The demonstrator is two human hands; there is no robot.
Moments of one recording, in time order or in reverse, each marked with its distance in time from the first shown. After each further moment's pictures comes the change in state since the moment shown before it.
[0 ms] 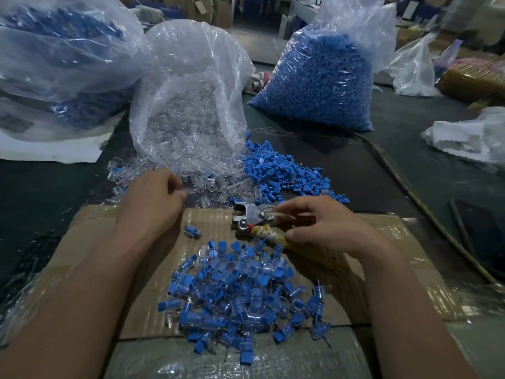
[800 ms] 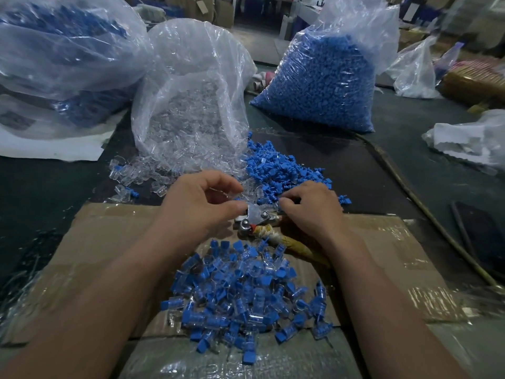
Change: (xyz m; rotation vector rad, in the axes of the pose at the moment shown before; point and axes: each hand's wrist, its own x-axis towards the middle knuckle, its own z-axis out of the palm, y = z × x) left_hand -0.035 0.037 0.002 -0.795 -0.278 0.087; right_hand 0.043 0.010 0.017 -0.484 0.466 0.064
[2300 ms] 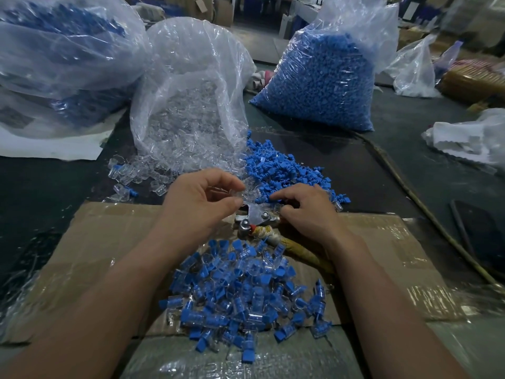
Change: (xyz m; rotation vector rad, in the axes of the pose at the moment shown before) left_hand -0.001 0.001 0.003 0.067 0.035 0.073; right_hand -0.006 -0.001 -0.003 0.231 -0.123 -0.064
